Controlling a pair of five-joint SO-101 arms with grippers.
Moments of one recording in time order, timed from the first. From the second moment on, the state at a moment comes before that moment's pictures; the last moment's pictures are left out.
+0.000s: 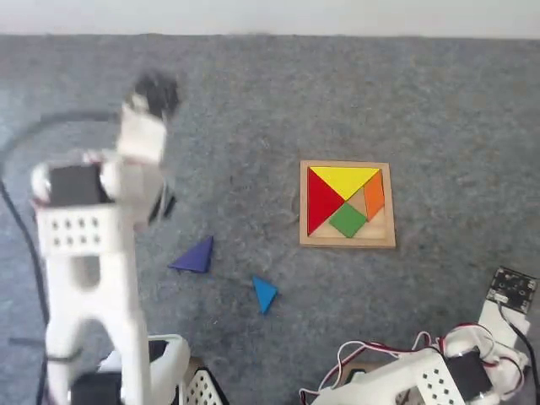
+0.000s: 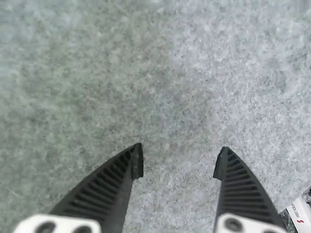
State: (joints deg) left arm -10.1 -28.3 16.7 96.9 -24.0; right arm 63.6 -104.0 95.9 75.7 40.1
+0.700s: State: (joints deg) left arm -2.5 -32.7 66.8 61.1 -37.8; right arm 63.6 -104.0 95.9 75.7 40.1
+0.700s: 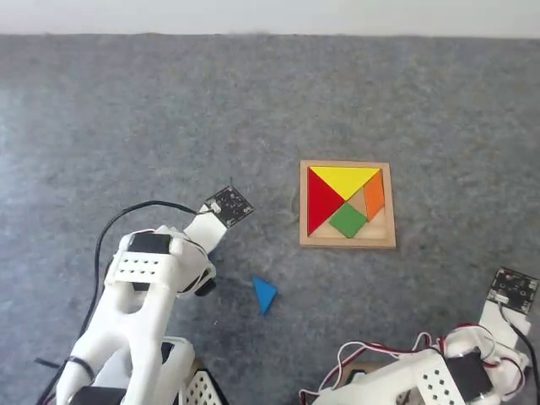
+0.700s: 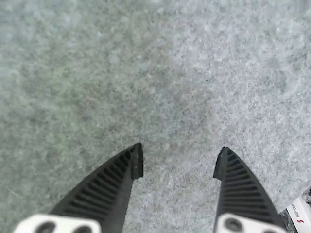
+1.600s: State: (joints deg) left arm -7.3 -8.7 51.8 55.8 -38.2; right arm 63.6 -104.0 95.9 75.7 40.1
